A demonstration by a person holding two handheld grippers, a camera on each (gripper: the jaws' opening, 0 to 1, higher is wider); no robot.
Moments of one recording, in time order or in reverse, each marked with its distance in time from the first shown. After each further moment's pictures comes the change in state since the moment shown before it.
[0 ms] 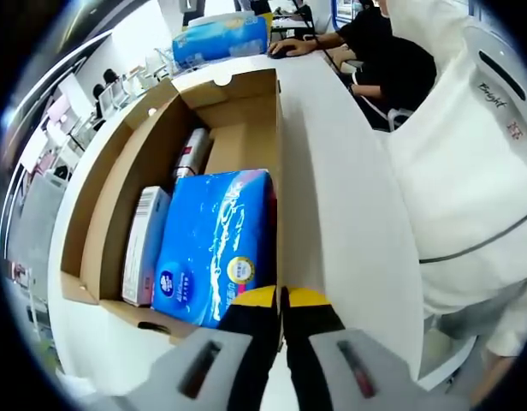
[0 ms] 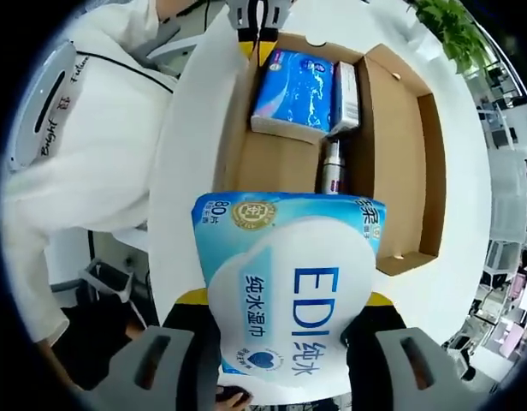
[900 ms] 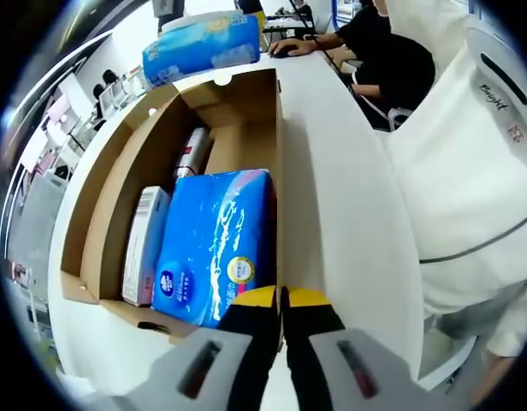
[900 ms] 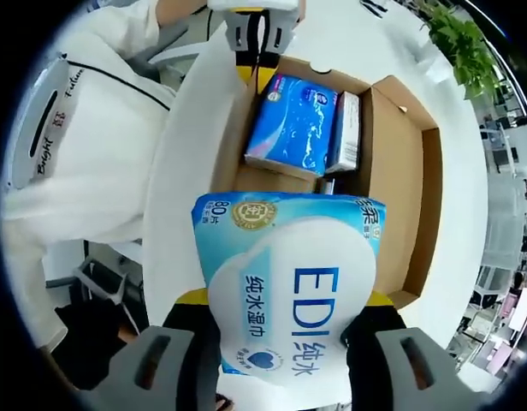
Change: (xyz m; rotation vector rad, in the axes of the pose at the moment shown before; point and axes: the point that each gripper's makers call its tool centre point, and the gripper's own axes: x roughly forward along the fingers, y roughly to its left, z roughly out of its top) left arm 0.000 0.000 0.000 0.000 0.000 0.002; right arm -0.005 -0.012 0.052 -0.071 -0.029 -0.031
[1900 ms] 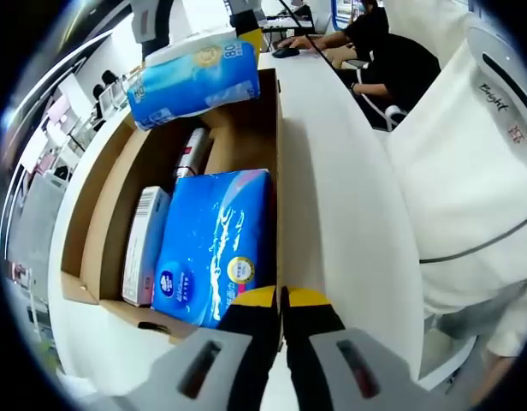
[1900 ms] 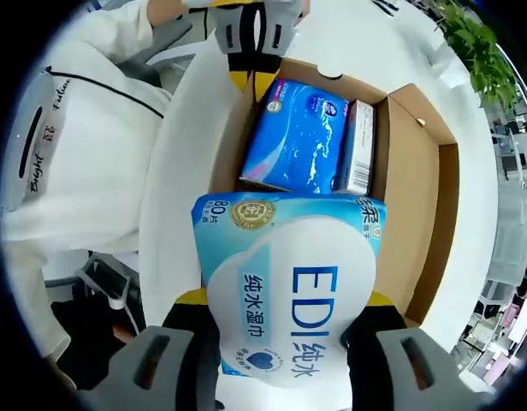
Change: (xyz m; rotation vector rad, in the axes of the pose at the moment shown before) left arm 0.000 0.000 0.001 0.001 0.001 0.000; right arm 0.025 0.000 0.035 -0.029 0.019 0.046
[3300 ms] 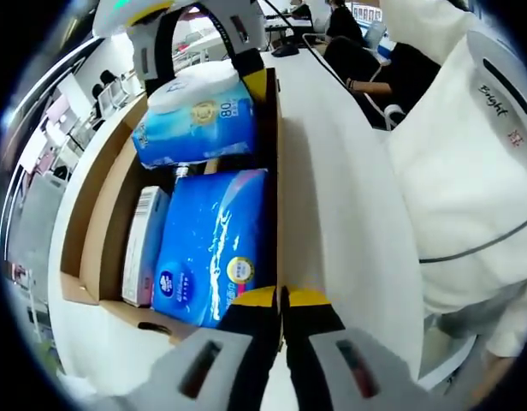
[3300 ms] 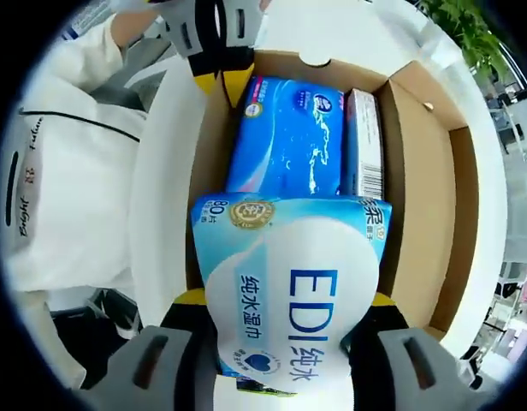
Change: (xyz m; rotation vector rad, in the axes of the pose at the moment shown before) left arm 0.000 0.000 0.000 0.002 0.005 -0.001; right arm 0.043 0.000 0.018 0.110 -0.007 0.025
